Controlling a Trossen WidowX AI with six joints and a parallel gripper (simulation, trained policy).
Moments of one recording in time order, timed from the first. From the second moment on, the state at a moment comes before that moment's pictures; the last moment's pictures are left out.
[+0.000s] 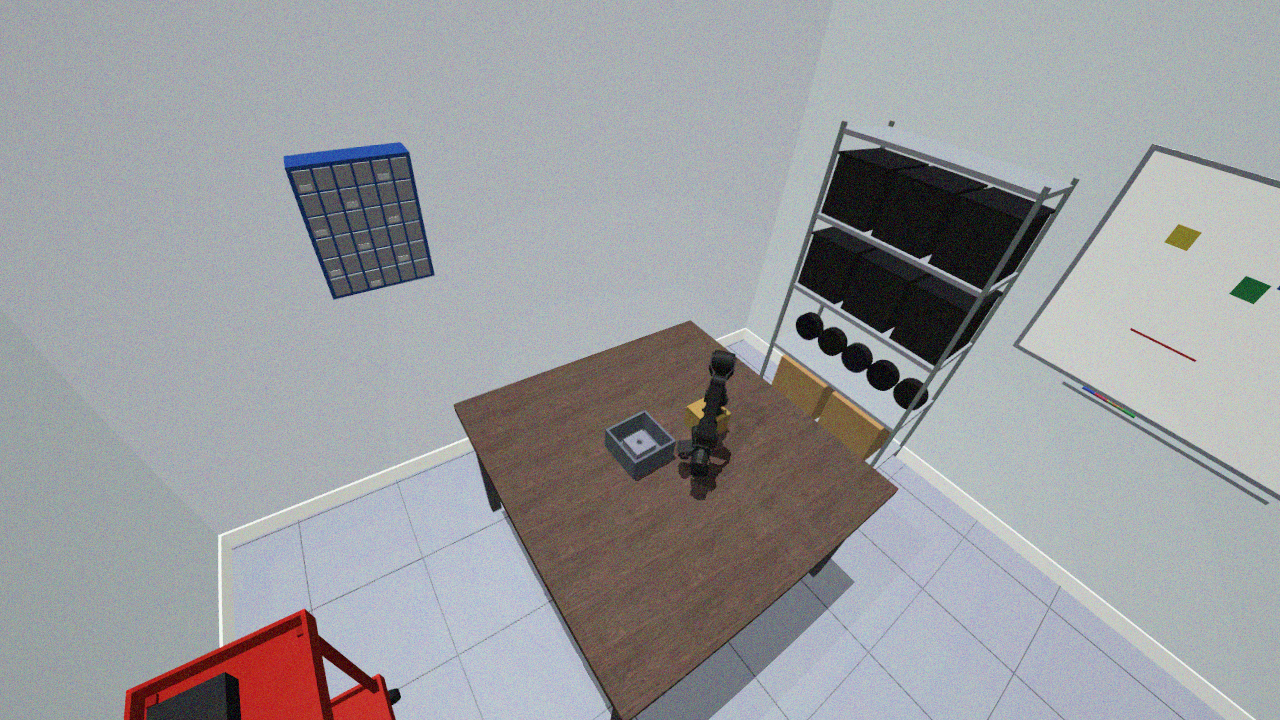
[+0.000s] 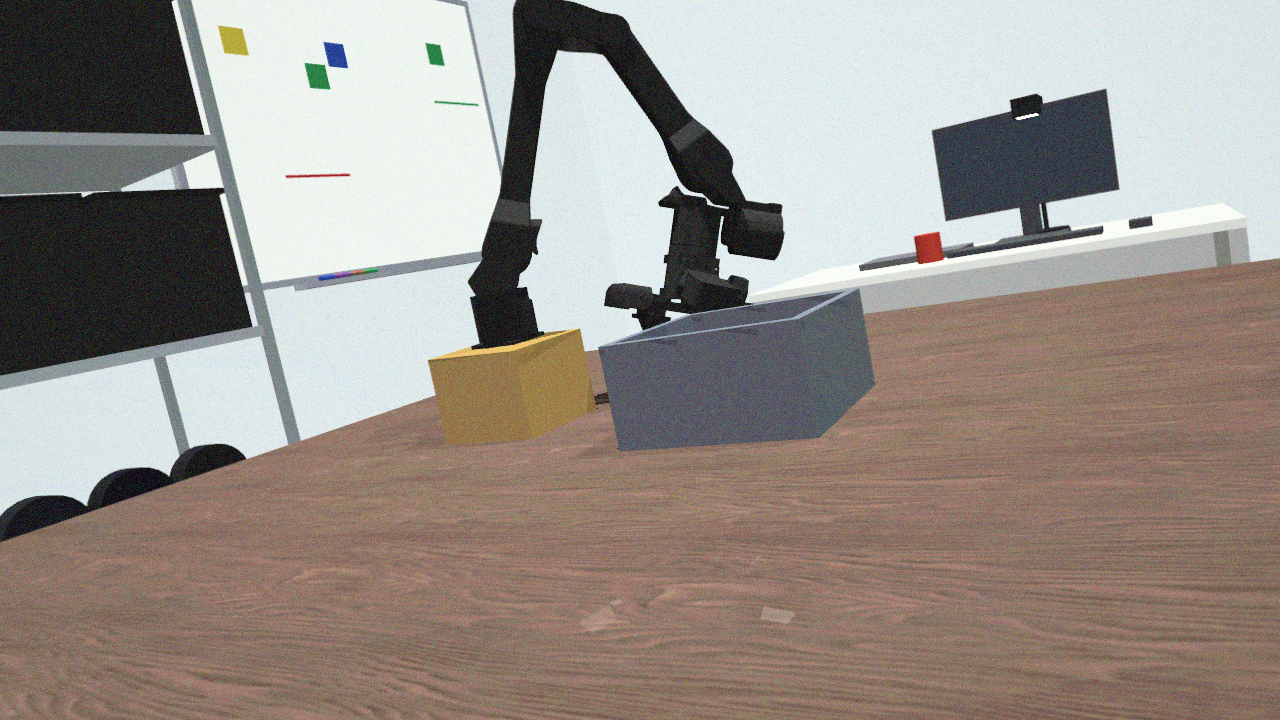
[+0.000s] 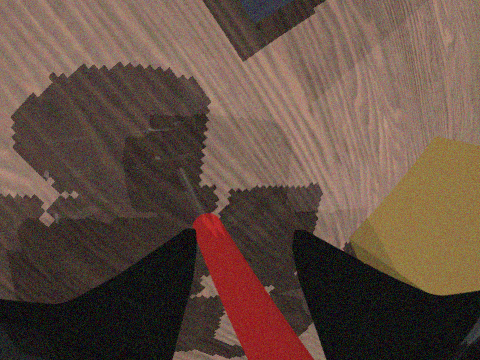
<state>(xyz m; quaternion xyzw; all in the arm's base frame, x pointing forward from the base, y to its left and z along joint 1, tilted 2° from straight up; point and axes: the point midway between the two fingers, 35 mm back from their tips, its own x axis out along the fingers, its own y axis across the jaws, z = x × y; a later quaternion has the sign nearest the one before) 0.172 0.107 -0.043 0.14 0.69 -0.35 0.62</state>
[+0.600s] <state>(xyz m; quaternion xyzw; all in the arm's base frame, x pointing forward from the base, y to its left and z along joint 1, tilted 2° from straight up) 0.180 0.097 -0.031 0.11 0.68 -0.37 0.63</state>
